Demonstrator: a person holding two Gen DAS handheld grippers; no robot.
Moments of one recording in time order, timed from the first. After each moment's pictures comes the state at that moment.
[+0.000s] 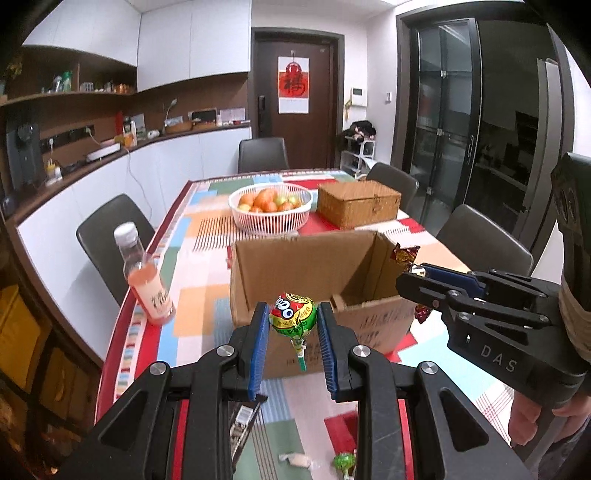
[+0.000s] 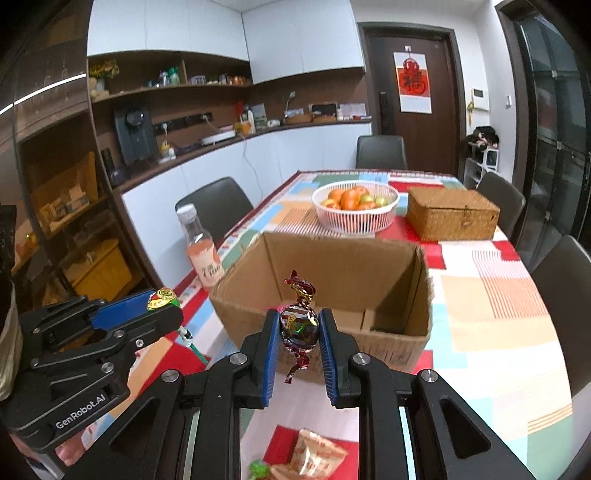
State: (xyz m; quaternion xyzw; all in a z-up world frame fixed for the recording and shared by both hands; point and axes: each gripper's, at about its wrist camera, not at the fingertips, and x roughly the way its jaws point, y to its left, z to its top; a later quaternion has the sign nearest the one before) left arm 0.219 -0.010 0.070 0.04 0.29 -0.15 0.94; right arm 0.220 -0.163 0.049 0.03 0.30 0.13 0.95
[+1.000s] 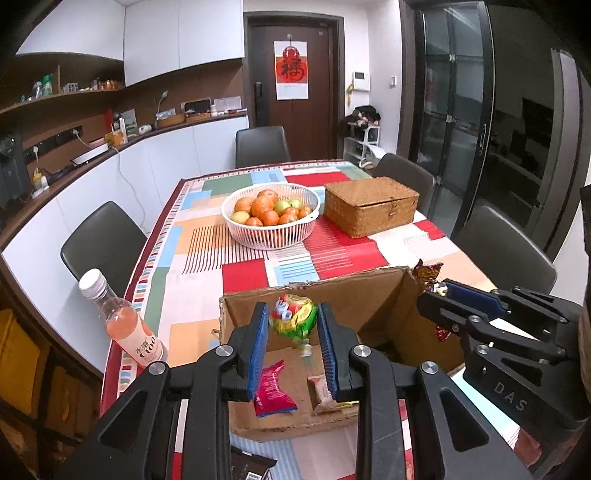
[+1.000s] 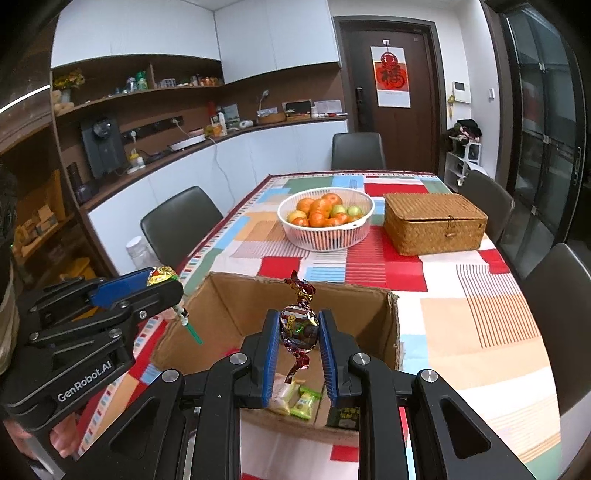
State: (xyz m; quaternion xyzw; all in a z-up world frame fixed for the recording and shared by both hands) left arm 0.325 -0.044 0.076 0.06 0.32 -0.15 0.93; right arm 0.302 -0.186 0.052 0.03 0.32 0.08 0.94
